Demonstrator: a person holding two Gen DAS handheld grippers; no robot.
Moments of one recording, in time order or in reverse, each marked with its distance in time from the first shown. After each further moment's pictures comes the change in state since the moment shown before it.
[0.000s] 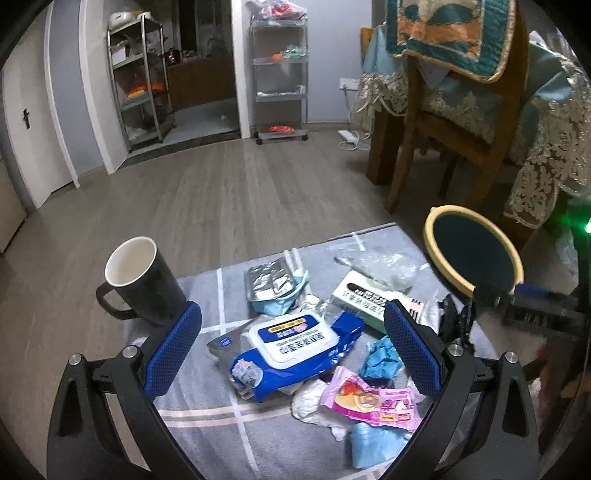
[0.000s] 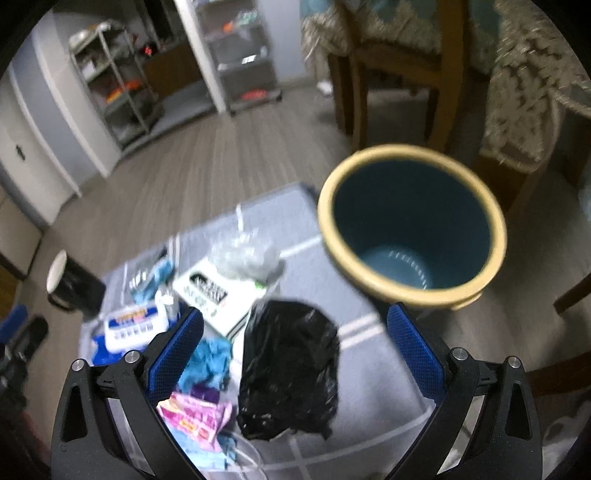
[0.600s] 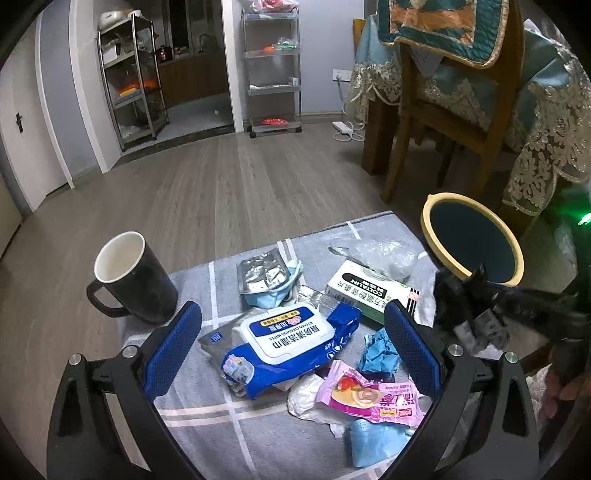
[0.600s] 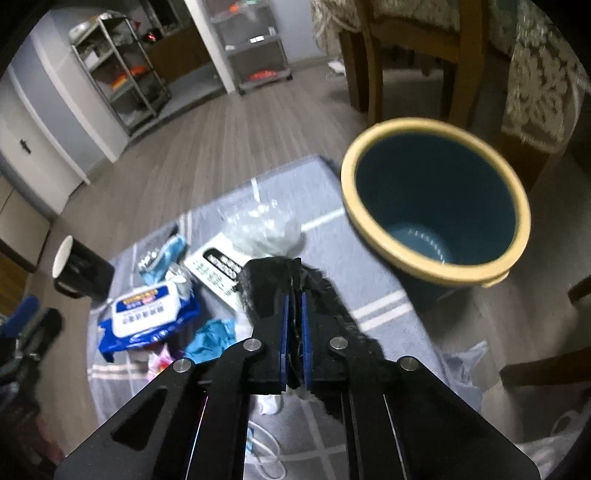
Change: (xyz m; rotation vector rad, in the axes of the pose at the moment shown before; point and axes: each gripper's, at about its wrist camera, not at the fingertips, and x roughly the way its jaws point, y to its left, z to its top) left arm 0.013 -0.009 -0.007 0.031 0.028 -0.021; right arm -0.015 0.007 0.004 0.020 0.016 0.043
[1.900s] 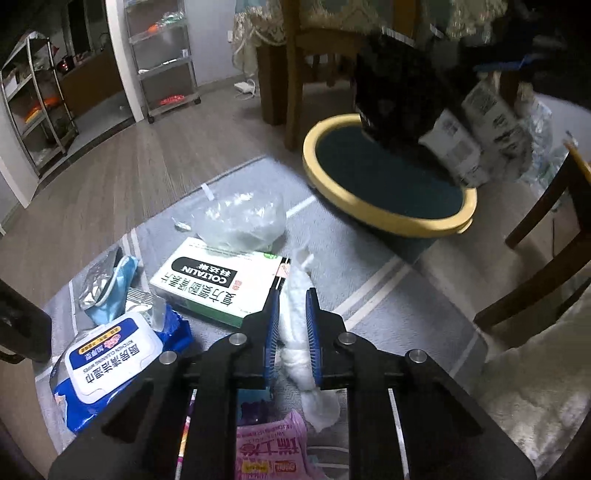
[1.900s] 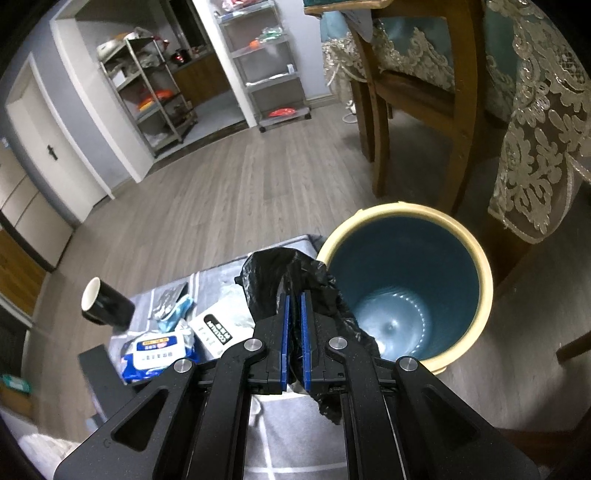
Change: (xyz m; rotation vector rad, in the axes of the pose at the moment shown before) left arm 0.076 -0.135 -0.020 0.247 0.140 -0.227; right arm -0.049 -0.058 0.077 -0.056 -0.089 0.078
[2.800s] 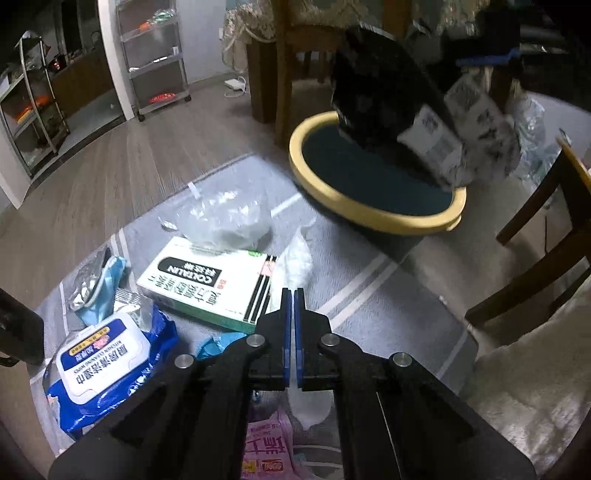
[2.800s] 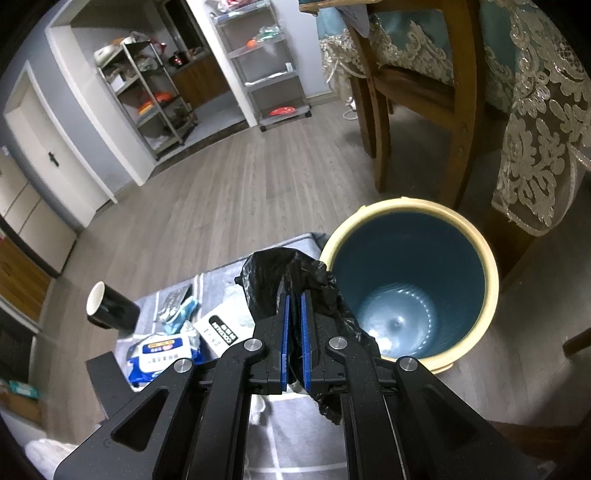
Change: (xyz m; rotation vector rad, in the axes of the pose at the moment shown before) left arm 0.001 -0.006 0.002 0.015 0.012 -0.027; right arm 0.002 -0.003 0.000 0.019 0.006 0.021
